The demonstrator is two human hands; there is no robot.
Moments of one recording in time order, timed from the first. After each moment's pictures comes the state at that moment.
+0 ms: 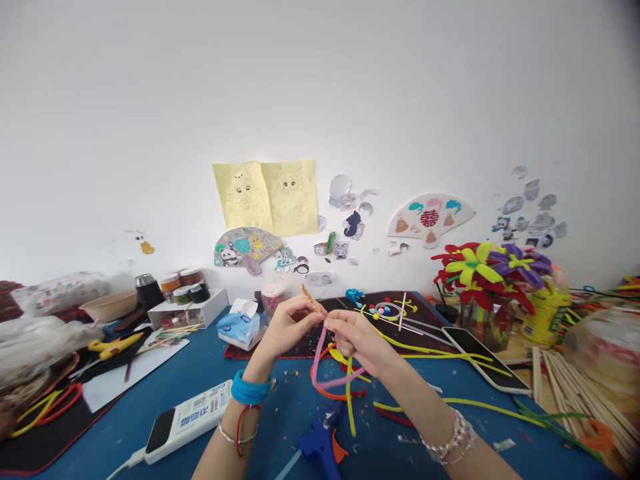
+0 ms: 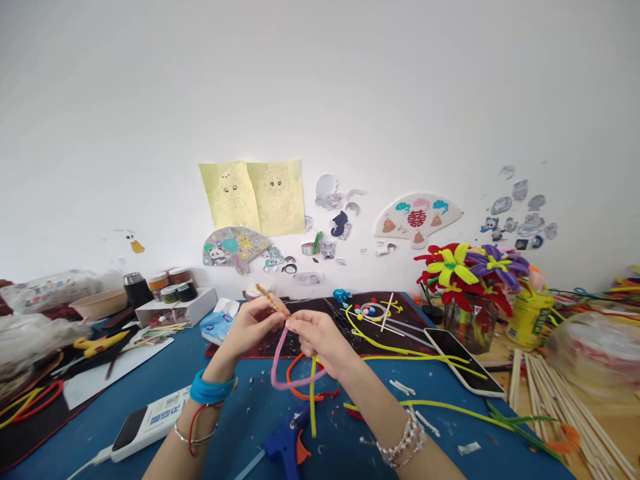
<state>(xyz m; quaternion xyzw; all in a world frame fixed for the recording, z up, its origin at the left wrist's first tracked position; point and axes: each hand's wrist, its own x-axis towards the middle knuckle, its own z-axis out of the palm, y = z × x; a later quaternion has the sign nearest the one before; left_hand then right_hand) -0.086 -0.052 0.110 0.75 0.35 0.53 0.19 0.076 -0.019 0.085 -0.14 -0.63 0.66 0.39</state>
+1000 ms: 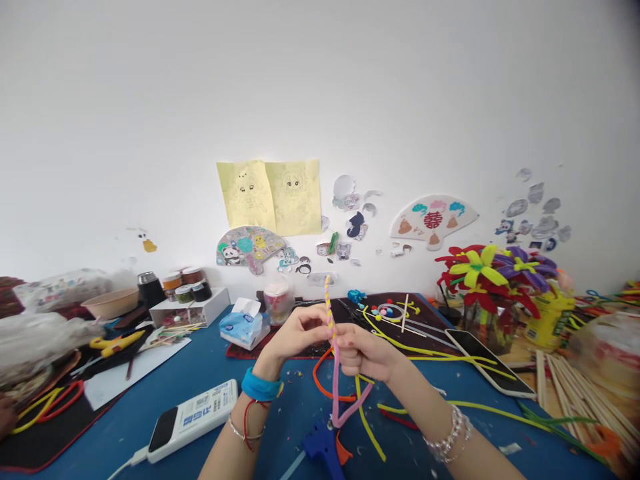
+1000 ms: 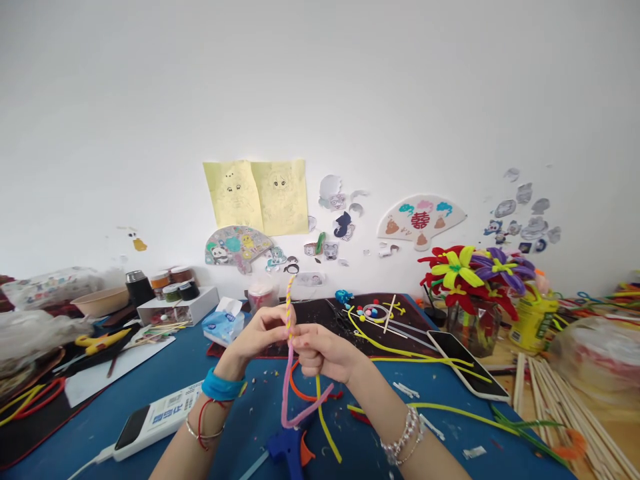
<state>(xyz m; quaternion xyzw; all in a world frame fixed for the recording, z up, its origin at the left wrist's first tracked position) -0.086 -0.048 0.104 0.75 0.25 0.49 0.38 0.081 -0.009 0.075 0.00 -0.57 0.80 0.18</state>
